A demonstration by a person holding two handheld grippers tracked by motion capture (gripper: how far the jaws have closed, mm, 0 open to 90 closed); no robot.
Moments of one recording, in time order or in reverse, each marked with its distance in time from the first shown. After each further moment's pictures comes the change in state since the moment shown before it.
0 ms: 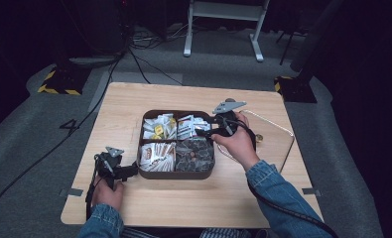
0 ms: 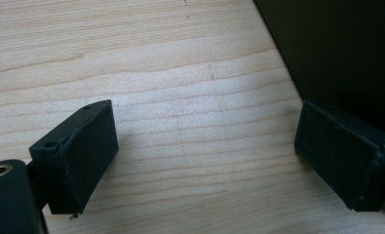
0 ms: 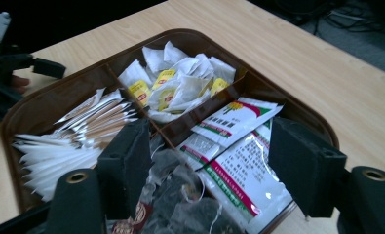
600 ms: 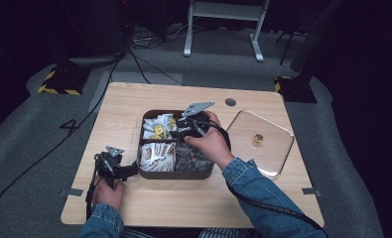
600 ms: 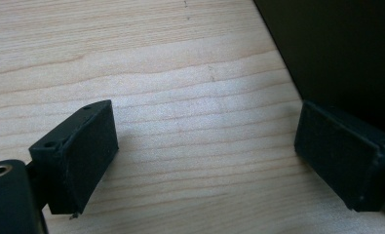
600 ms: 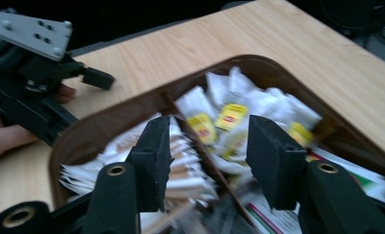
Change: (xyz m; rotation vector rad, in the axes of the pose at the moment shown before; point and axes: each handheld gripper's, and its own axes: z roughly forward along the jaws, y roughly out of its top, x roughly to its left) left arm 0.000 0.001 0.001 -0.003 -0.003 -0.004; right arm 0.050 0.032 0.053 0.014 0.137 -0.099
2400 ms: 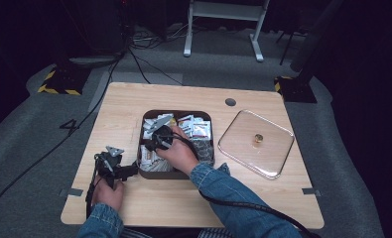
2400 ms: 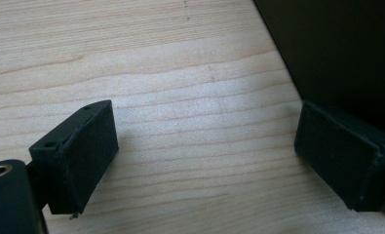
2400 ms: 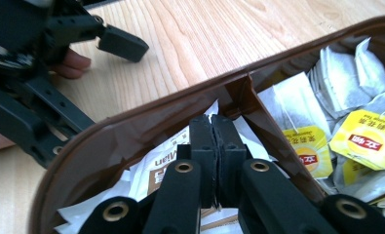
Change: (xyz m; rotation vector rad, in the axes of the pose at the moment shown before) left arm 0.000 0.000 0.000 0.001 -0.001 0.003; right arm 0.040 -0.001 0.095 0.152 0.091 -0.048
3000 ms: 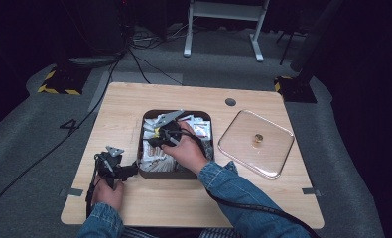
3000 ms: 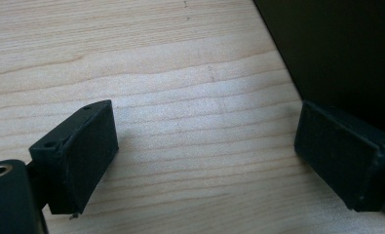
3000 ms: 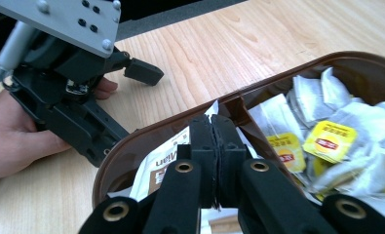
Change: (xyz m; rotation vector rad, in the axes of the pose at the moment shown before) left arm 0.000 0.000 0.000 0.000 0.000 0.000; right arm 0.004 0.006 -0.044 -0.073 0.005 0.015
